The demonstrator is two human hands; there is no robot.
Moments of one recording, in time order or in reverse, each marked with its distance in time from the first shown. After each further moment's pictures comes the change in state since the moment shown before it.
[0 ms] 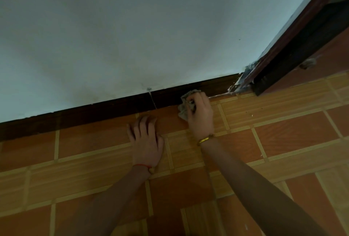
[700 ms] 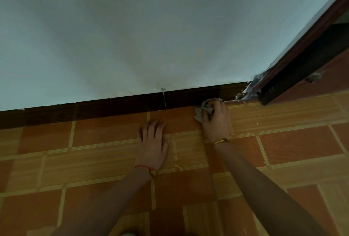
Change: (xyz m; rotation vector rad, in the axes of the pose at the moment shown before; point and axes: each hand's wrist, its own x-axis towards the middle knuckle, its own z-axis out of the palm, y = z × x) left_hand -0.015 -0.001 -0.028 -0.085 -0.178 -0.008; right_hand -0.006 0.022 -0.017 -0.221 -0.094 0.191
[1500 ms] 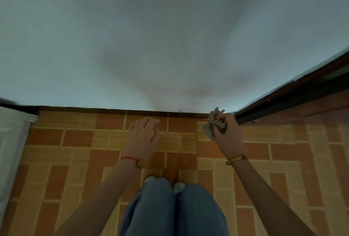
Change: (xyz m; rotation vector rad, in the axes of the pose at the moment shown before) left_hand -0.078 0.092 -0.395 -0.185 0.012 -0.200; right_hand 0.005 -0.215 -0.324 0.131 -0.294 -0.082
